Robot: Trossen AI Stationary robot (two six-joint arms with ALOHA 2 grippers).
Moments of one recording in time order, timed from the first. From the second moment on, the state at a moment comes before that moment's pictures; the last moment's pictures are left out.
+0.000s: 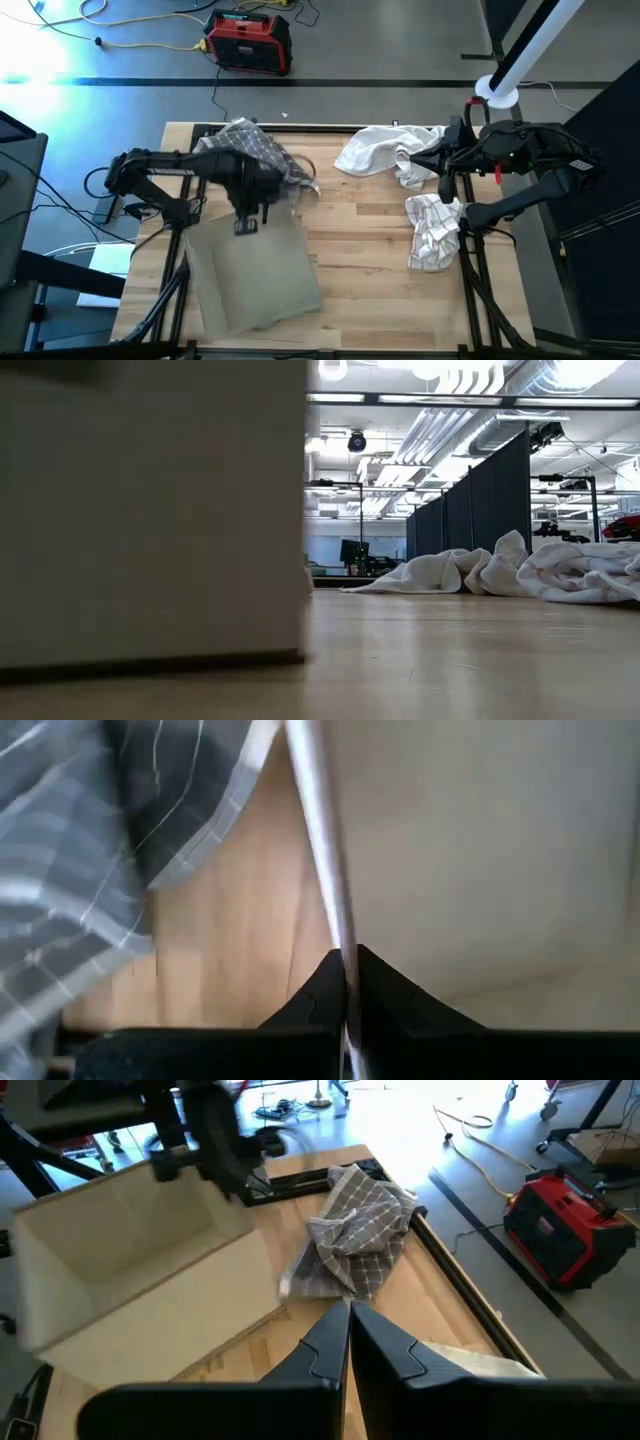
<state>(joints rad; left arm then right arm) -0.04 1.50 1.50 -1.54 0.01 -0.09 0.13 1.12 1.71 -1.11 0.35 0.21</state>
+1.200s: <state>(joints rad) 0.11 1.51 1.71 -1.45 -0.22 0.15 0.13 1.12 1.71 -1.13 0.42 0.23</state>
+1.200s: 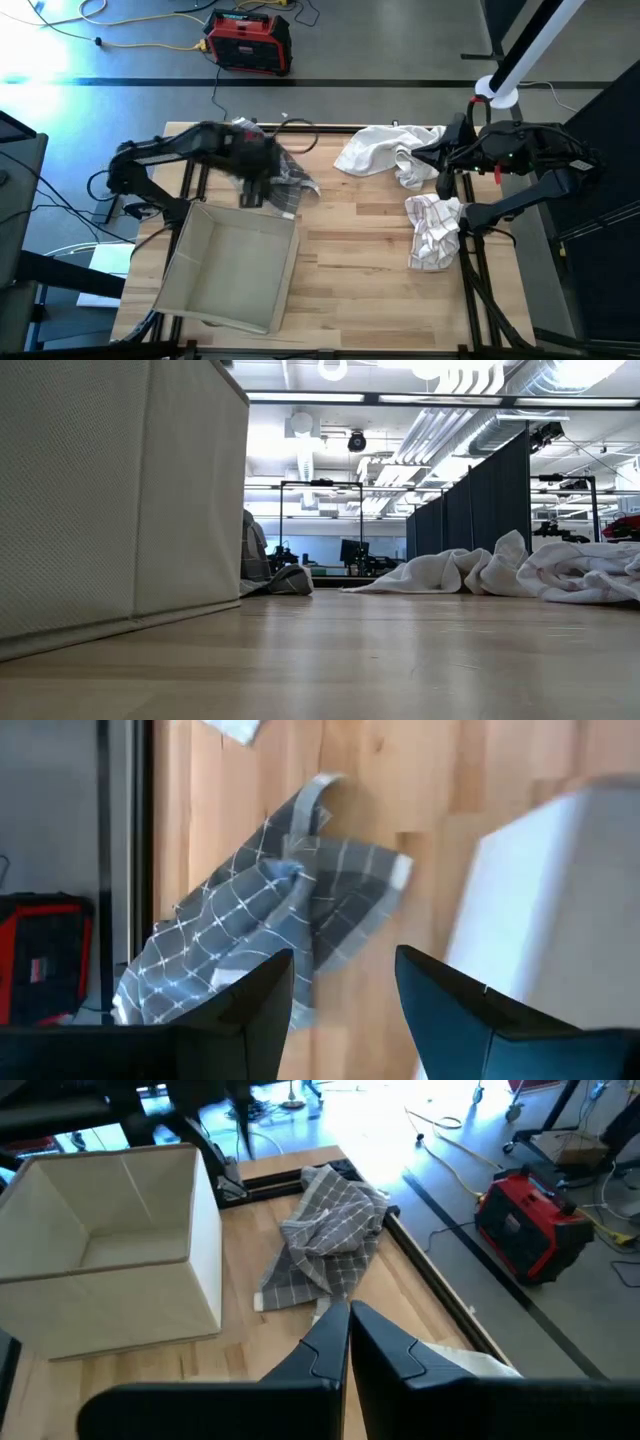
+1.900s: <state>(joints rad) 0.36 1.67 1.24 -0.85 -0.12 0.47 0.13 1.12 1.71 -1.13 0.47 0.20</state>
